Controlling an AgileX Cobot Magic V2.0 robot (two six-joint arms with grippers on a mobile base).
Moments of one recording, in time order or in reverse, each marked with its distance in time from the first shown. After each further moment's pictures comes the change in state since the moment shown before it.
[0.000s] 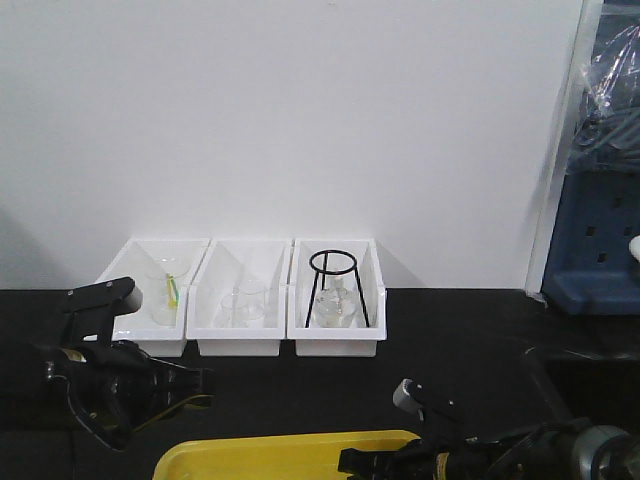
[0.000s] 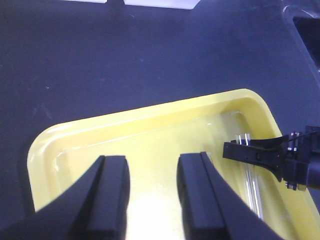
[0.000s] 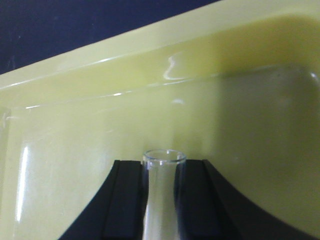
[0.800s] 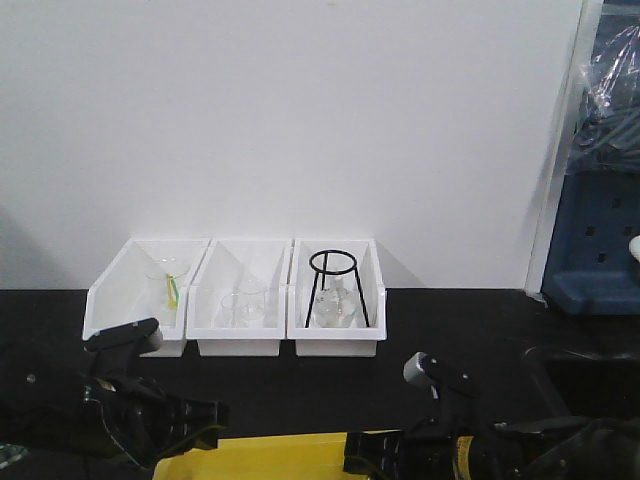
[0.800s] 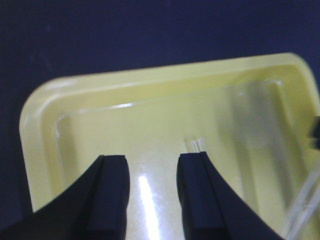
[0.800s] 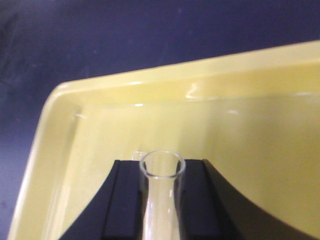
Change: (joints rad) left arm 0.000 0.114 0.000 0.002 0.021 -0.028; right arm 0.000 -0.151 0.064 0.037 -0.055 -0.091
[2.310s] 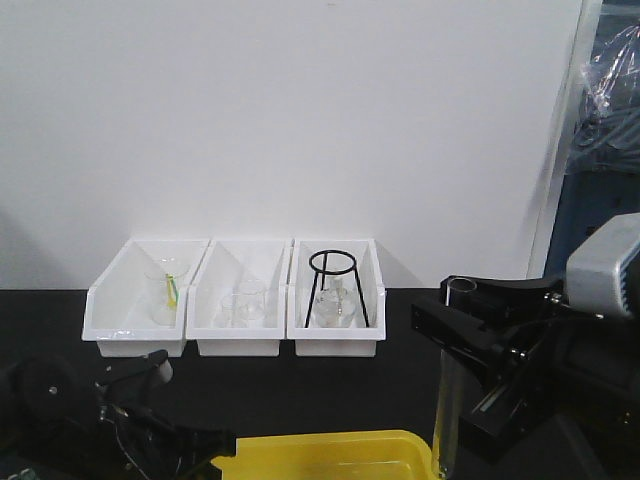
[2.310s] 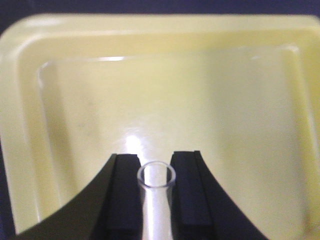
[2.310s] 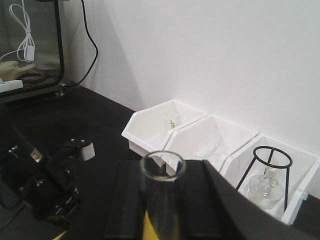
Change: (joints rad) left arm 0.000 0.116 0.008 -0.046 0.080 -0.040; right arm 0.000 -0.753 0.103 0.080 0.013 -0.700
